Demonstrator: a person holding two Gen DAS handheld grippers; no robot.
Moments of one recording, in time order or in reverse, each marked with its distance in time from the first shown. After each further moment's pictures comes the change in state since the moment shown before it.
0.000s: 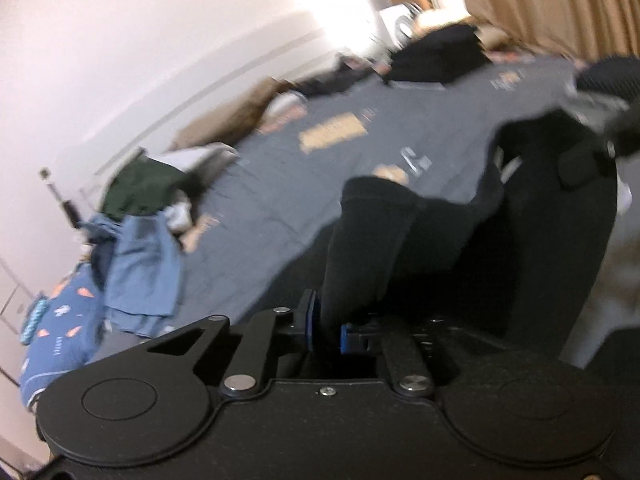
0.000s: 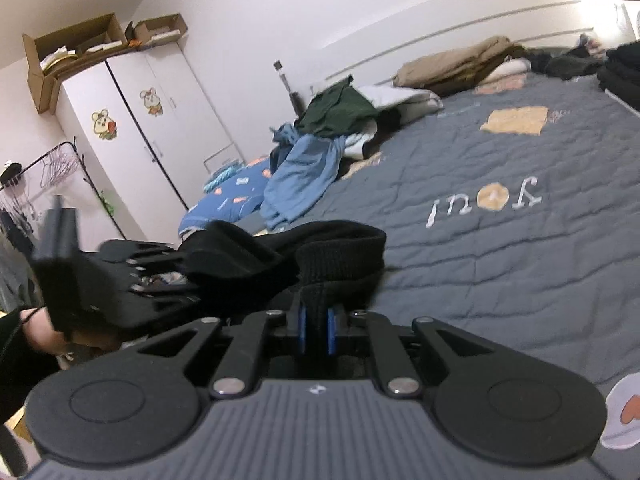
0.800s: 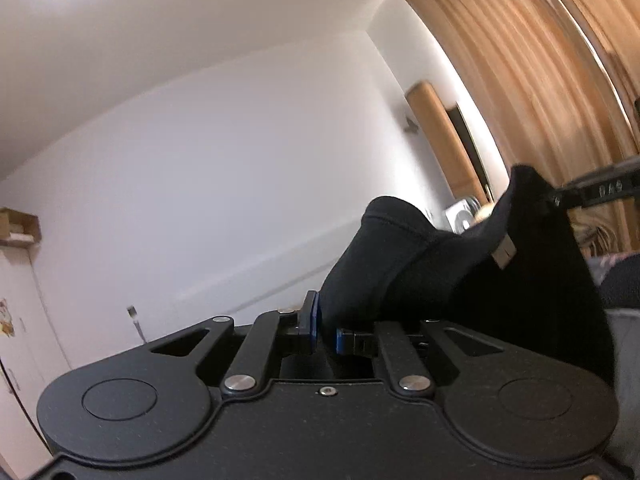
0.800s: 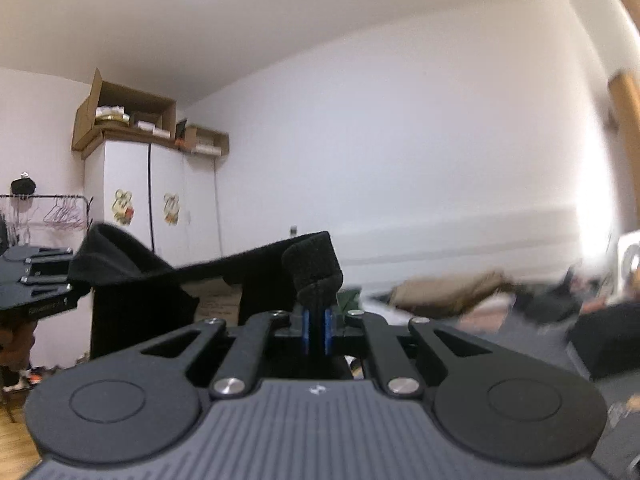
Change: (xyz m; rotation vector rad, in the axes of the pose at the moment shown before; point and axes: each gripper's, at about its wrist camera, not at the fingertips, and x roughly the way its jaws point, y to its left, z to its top) left arm -0.300 0.049 0.144 -0.051 -0.529 0.189; right arm -0.185 0.164 0.156 -0.350 -0.491 -0.121
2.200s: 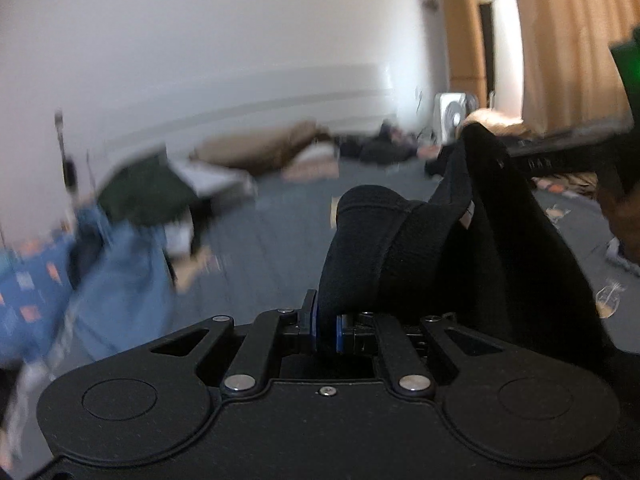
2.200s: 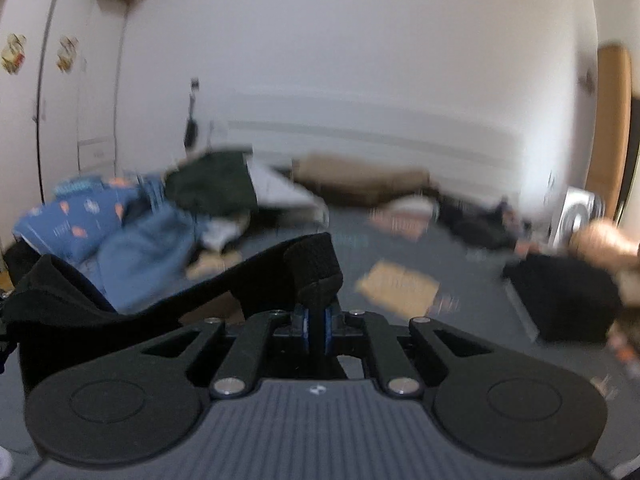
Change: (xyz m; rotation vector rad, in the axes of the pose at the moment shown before) left arm 0.327 -0.056 -0.244 -0.315 0.443 -0.183; right arm 0.301 -0.103 -0.199 -0.129 0.478 -0.307
